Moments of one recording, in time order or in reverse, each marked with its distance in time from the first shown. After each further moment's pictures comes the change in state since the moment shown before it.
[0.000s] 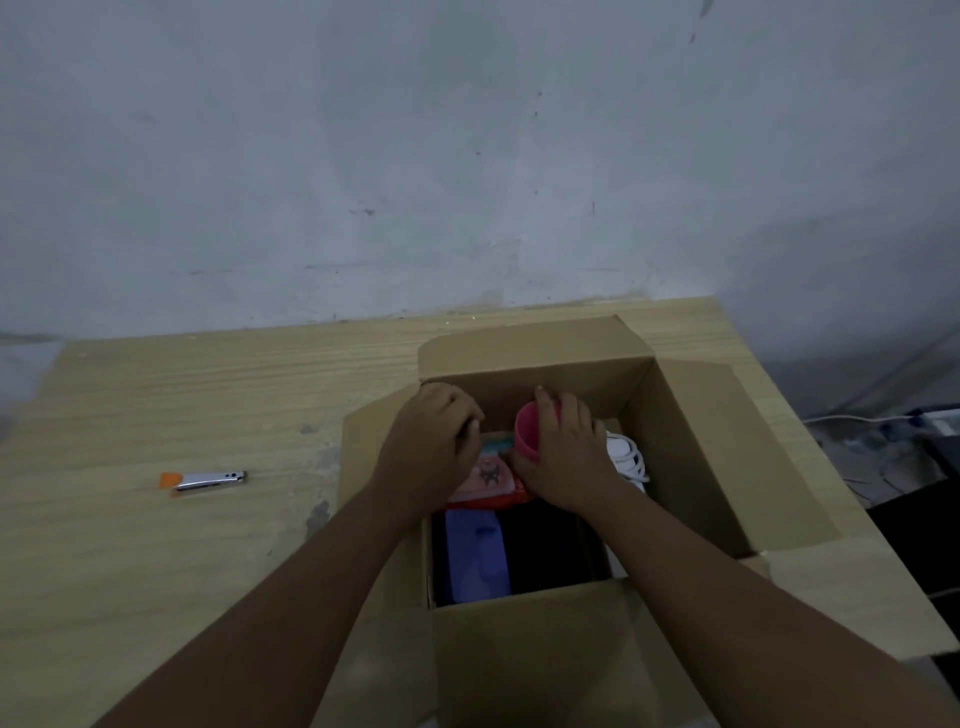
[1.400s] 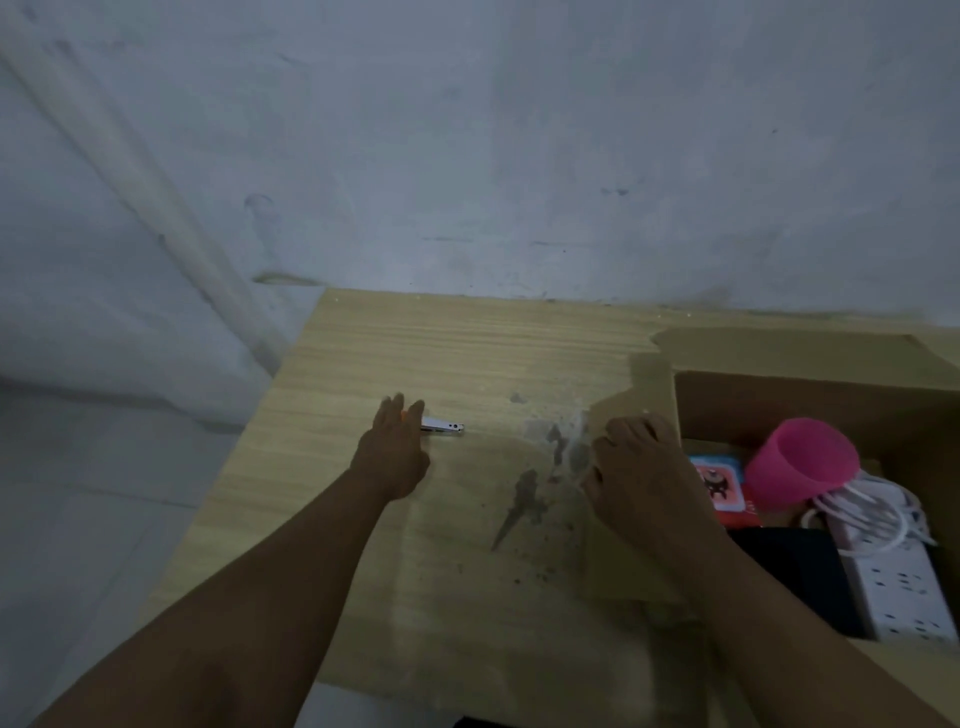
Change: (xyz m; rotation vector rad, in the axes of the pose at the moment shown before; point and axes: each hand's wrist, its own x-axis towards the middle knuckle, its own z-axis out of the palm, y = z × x) left_hand -0.167 -0.203 -0.128 0.315 -0.452 -0.787; right_hand -0.022 -0.179 0.033 -0.308 0.157 -0.532
